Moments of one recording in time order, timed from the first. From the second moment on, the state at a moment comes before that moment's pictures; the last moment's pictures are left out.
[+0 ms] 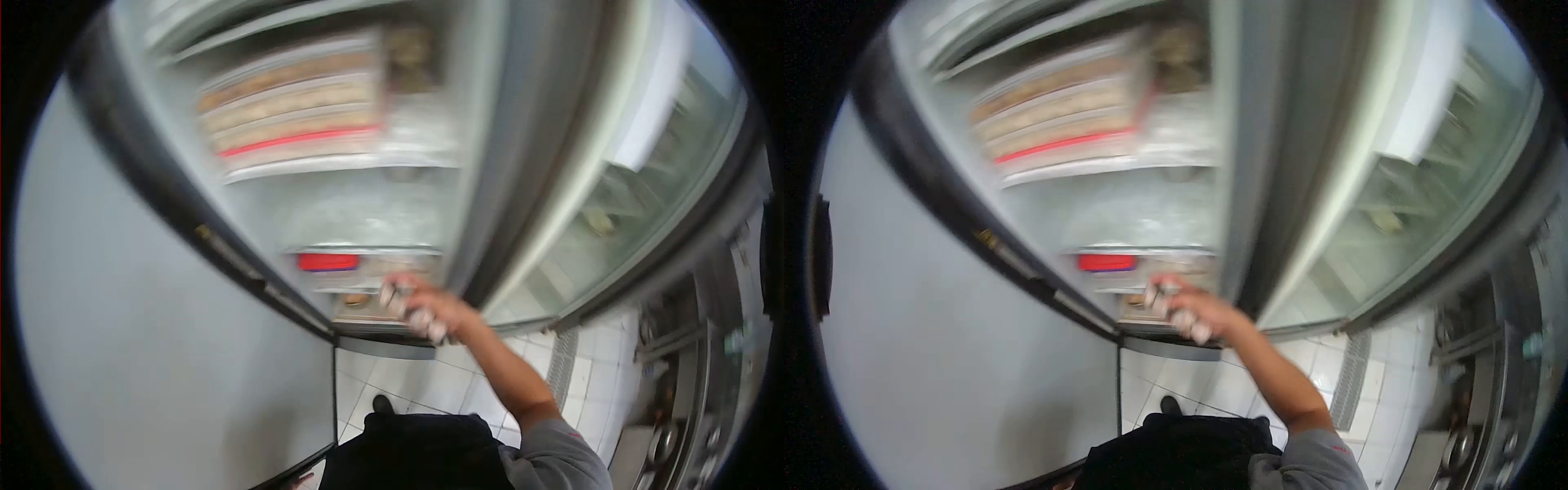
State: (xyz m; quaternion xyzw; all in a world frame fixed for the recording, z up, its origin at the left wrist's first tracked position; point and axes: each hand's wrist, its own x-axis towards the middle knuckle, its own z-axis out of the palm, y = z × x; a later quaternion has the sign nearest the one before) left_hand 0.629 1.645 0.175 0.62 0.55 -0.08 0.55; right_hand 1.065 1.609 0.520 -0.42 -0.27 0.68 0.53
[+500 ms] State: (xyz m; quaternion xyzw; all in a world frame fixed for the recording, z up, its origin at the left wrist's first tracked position) left_hand 0.924 1.538 0.153 0.76 0.31 -0.35 0.46; right_hand 1.110 1.041 0.406 -0.61 0.01 0.27 0.75
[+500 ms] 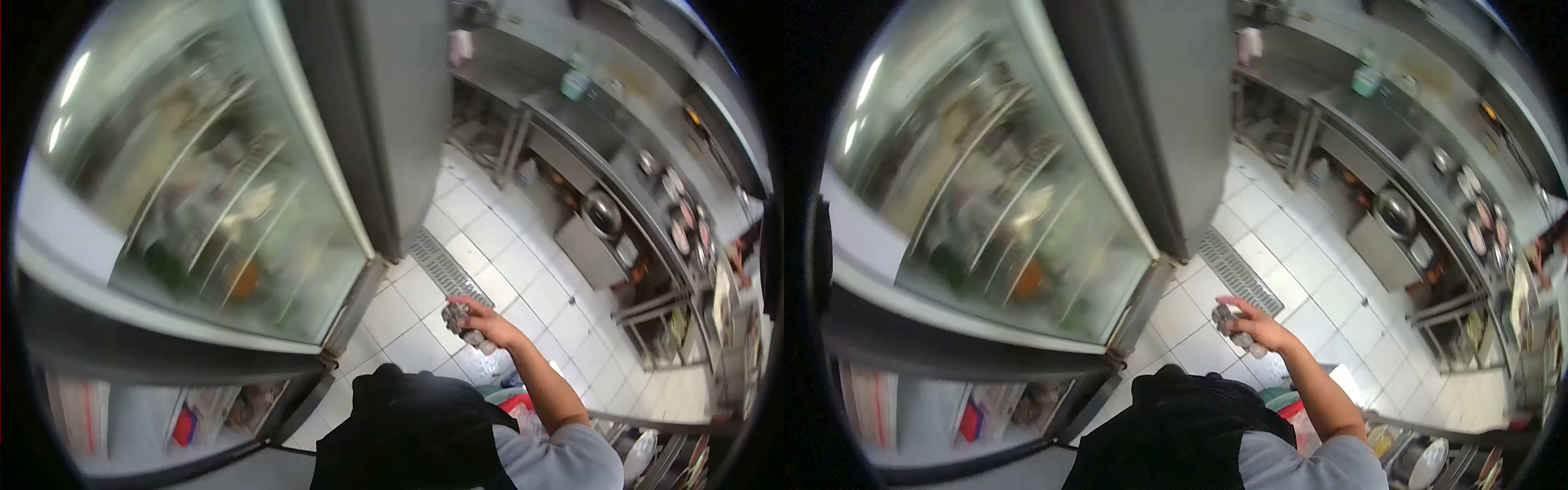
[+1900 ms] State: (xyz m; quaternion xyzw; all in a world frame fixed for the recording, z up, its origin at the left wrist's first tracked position) left_hand 1.046 0.480 0.418 0.27 -0.32 -0.88 0.21; right_hand 0.847 0.578 0.446 -0.40 0.57 -0.48 0.54
